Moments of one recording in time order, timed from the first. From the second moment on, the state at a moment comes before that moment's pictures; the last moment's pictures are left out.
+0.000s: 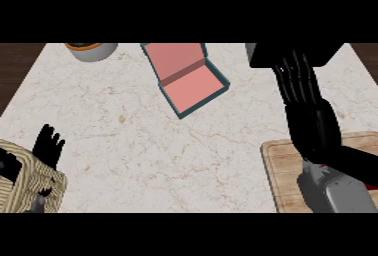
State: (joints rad) left arm 0.03 0.35 0.01 -1.38 0.43 0.34 0.10; right arm -0.29 -0.21 0.19 -1.69 -0.31 -0.12 -0.22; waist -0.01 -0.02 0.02
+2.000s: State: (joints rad) left arm -0.13 0.30 0.28 -1.55 -0.32 -0.30 0.31; right arm -0.06 -1.18 0.22 -1.19 0.33 0.31 -0.90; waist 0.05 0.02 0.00
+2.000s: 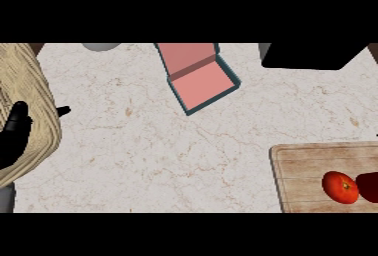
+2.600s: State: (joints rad) left arm -0.15 0.19 0.42 -1.49 -0.46 -0.36 0.17; right arm -0.23 -1.10 0.36 -1.06 0.49 0.27 -0.91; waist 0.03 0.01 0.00
